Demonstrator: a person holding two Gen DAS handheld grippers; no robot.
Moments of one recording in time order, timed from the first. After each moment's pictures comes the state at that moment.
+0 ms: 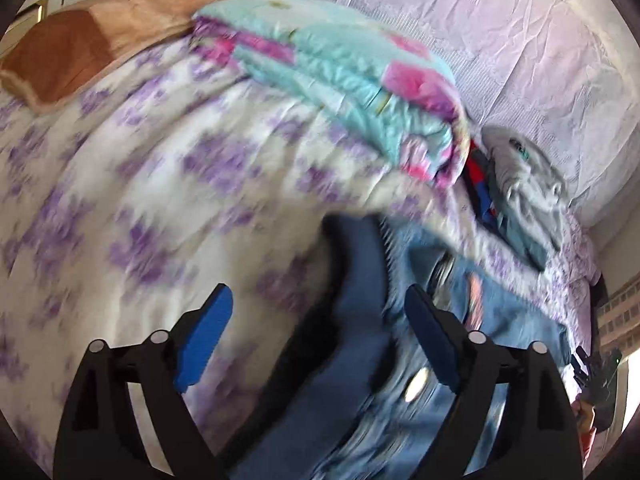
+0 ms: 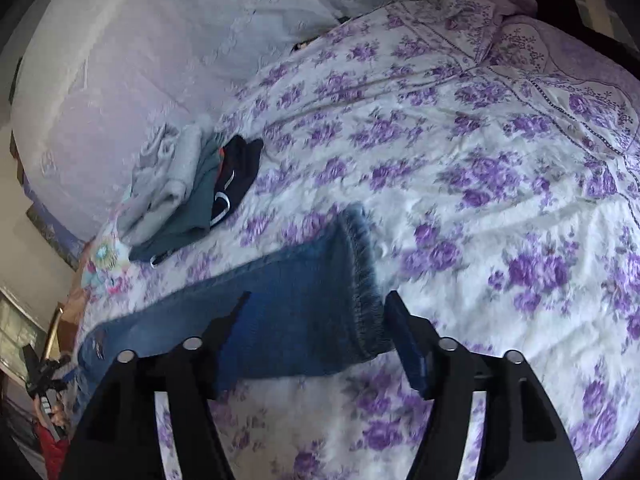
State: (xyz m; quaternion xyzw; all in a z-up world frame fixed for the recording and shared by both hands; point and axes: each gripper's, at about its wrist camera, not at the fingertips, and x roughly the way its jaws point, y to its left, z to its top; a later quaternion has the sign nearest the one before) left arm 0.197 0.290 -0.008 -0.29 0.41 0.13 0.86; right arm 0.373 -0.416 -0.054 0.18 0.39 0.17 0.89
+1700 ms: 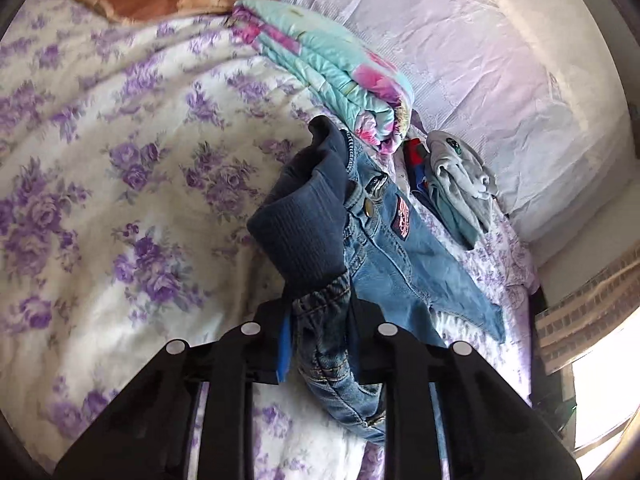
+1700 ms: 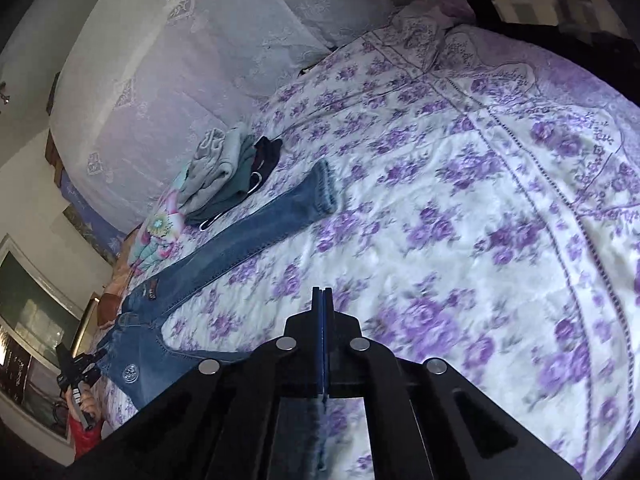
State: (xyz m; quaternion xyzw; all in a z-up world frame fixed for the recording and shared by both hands) left arm 0.051 0.217 -0.009 -0.37 0.33 0.09 0.86; right arm 0.191 -0.534 -0.031 0.22 0.35 0.19 0.89
